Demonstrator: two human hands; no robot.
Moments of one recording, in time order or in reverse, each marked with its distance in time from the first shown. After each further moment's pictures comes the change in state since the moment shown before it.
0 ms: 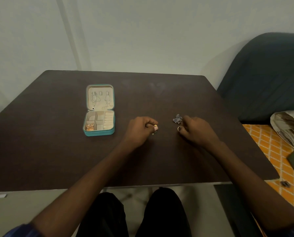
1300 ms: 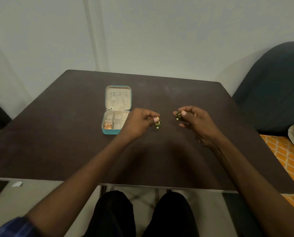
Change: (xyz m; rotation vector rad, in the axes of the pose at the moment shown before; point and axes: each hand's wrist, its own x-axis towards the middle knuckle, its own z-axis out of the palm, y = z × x) left_hand -0.004 -0.005 -0.053 -0.072 0.077 0.020; right_hand 0.027 -0.059 -0.019 1.303 -0.068 0.280
